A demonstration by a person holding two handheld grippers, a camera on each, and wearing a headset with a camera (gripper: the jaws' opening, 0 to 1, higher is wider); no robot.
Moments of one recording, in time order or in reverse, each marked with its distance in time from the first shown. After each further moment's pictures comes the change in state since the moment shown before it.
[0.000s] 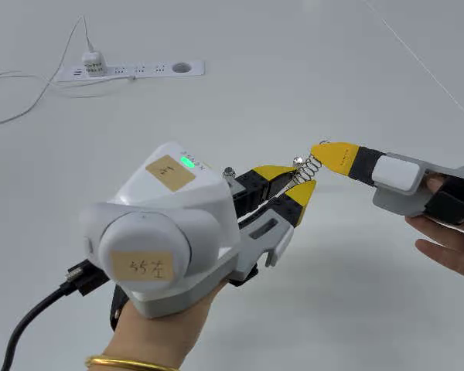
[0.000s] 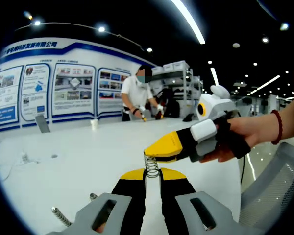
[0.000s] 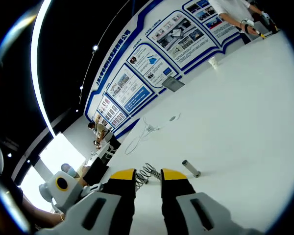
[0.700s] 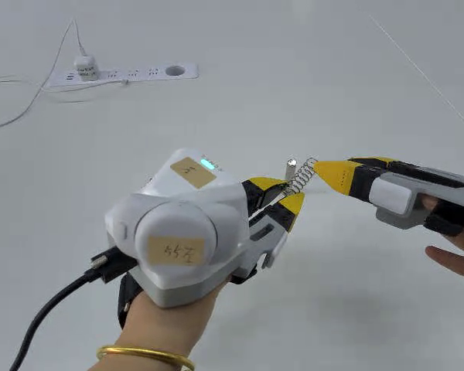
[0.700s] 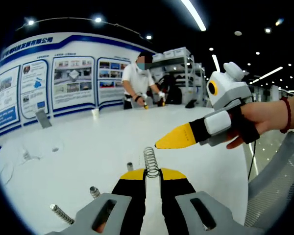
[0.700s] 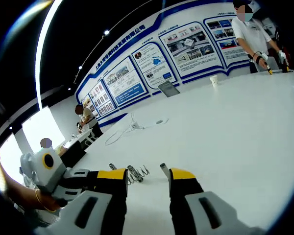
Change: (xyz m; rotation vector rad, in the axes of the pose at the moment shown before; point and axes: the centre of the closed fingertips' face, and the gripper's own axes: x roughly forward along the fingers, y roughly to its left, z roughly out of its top) left arm 0.009 0.007 -0.023 0.031 0.117 0.023; right arm -0.008 -0.025 0.003 -0.256 0.009 -0.126
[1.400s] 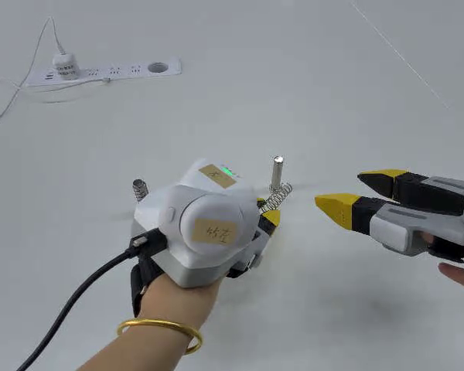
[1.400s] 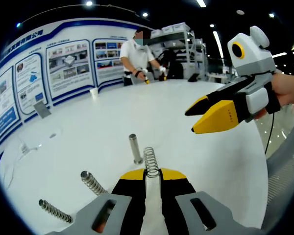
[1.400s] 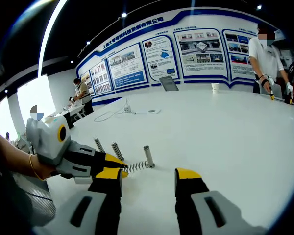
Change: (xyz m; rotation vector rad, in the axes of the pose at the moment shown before) left arm 0.029 0.016 -0.054 0.057 0.207 0.024; right arm -0.014 -0.025 -0.024 -0.256 0.092 -0.089
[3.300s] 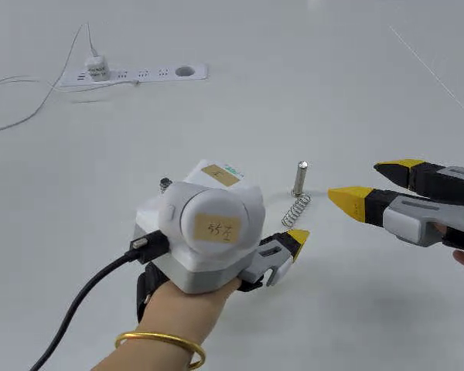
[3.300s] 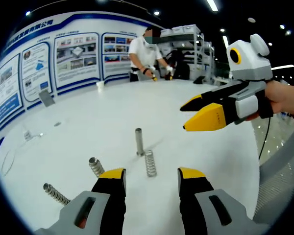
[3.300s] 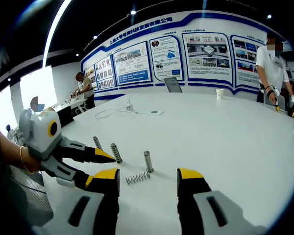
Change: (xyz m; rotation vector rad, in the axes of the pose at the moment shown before) left arm -0.013 0.002 -0.007 -0.088 0.041 0.019; right arm 0.008 0.001 0.007 -0.088 0.021 0.002
